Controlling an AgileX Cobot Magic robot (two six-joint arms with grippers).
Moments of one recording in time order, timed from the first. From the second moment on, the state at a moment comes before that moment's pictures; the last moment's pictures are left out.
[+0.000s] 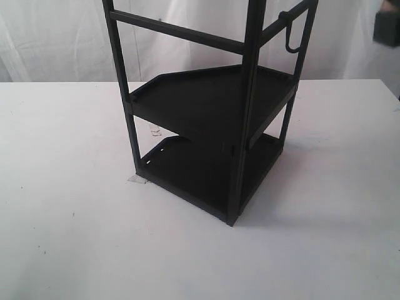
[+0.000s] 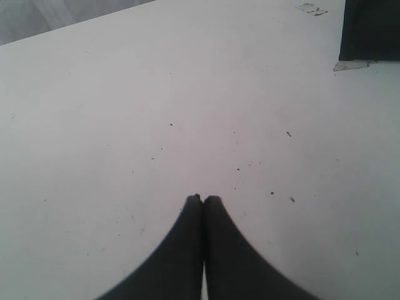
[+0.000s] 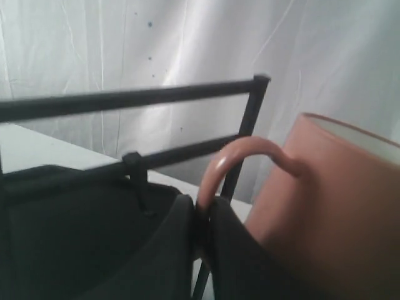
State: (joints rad) left arm 0.07 0.00 0.02 -0.10 0.42 0.31; right arm 0.26 0.86 -0.84 0.31 0.21 -0.48
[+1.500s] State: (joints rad) left arm 0.07 0.00 0.02 -0.10 0.42 0.31; right arm 0.39 1.34 -0.22 -0.17 -0.79 0.06
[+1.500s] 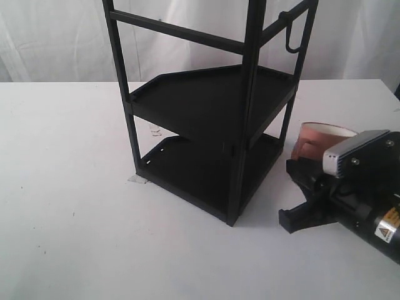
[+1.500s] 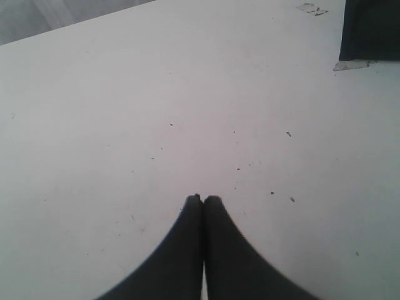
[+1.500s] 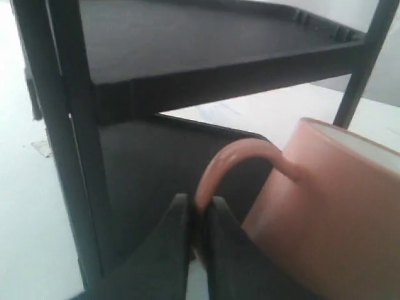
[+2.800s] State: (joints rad) left arm 0.07 0.00 0.02 -0.10 0.42 0.31; right arm 0.39 1.84 -0.22 -0.26 -1.19 -0.09
